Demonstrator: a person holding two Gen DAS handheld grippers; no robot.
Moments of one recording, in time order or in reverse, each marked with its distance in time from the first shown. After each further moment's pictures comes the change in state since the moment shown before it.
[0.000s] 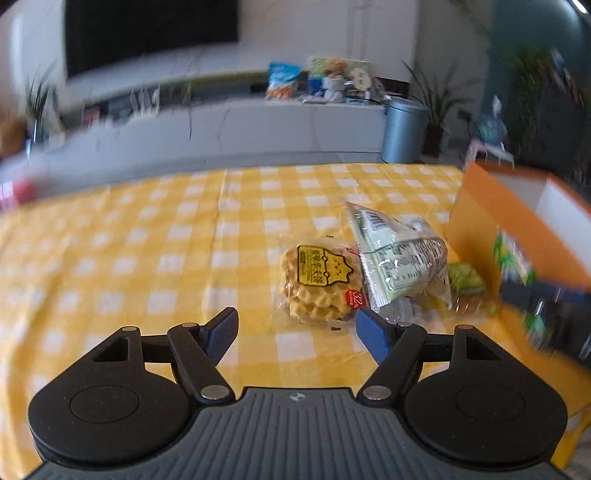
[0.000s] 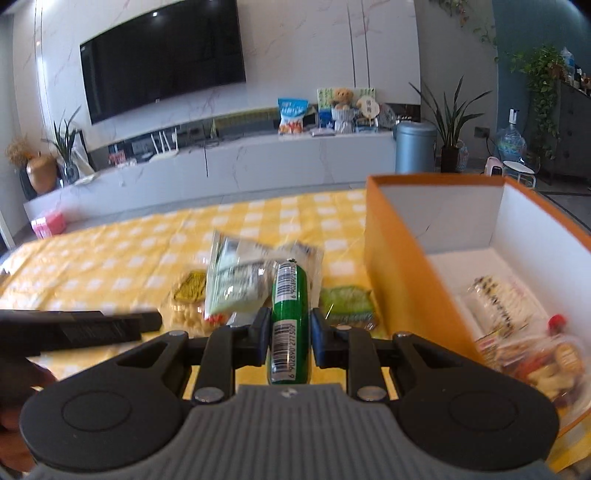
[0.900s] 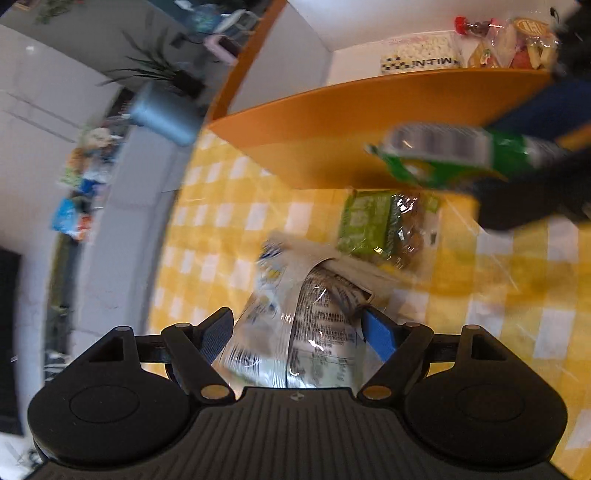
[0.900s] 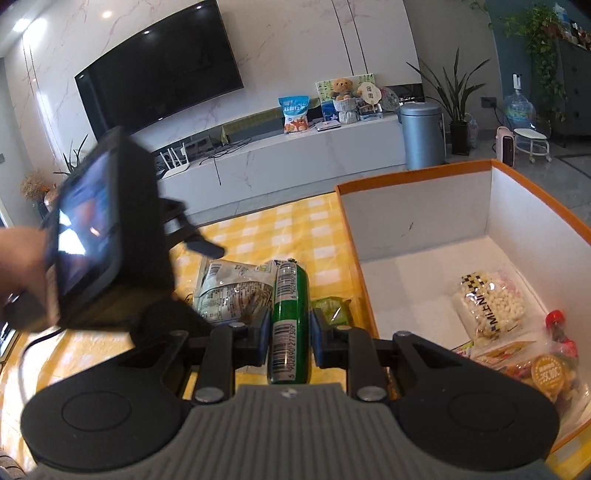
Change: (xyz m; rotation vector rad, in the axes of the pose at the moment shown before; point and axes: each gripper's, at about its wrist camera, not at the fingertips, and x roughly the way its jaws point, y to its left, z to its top) left arm 0.103 -0.129 0.046 1.168 0.150 -0.206; right arm 0.001 -0.052 0.018 0.117 0.037 0.105
